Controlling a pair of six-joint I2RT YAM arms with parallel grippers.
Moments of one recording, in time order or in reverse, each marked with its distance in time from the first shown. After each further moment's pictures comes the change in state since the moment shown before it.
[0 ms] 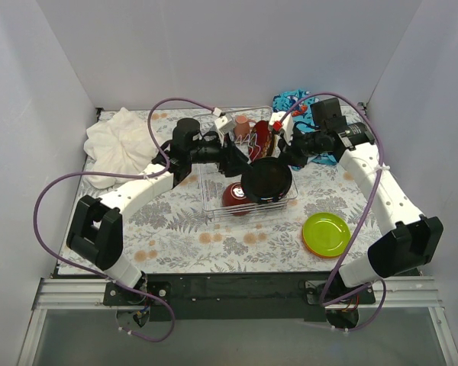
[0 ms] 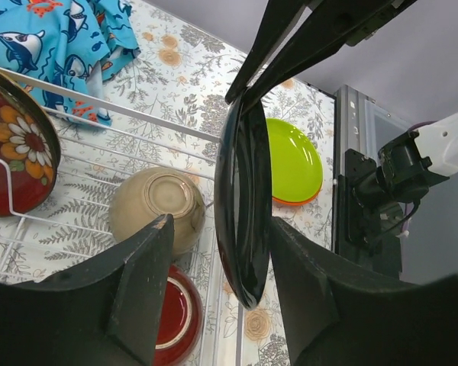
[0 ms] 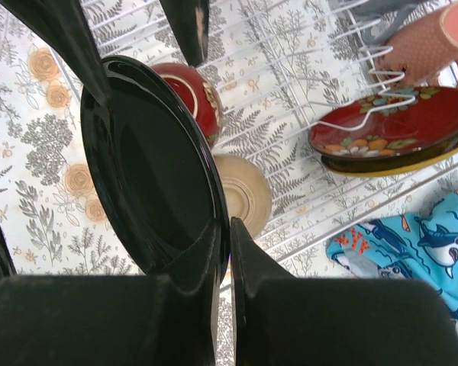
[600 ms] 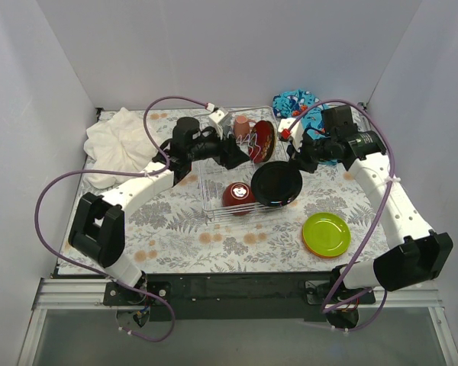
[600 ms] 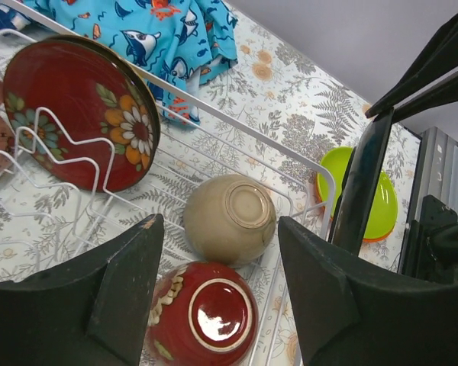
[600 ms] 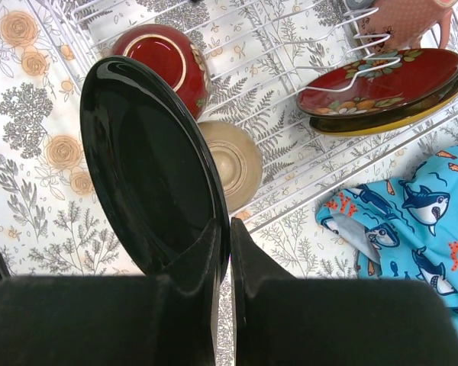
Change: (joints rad) left arm 0.003 0.036 0.010 0.007 -0.242 -0.004; right arm -0.032 -0.100 -0.074 -0.008 0.039 -0.047
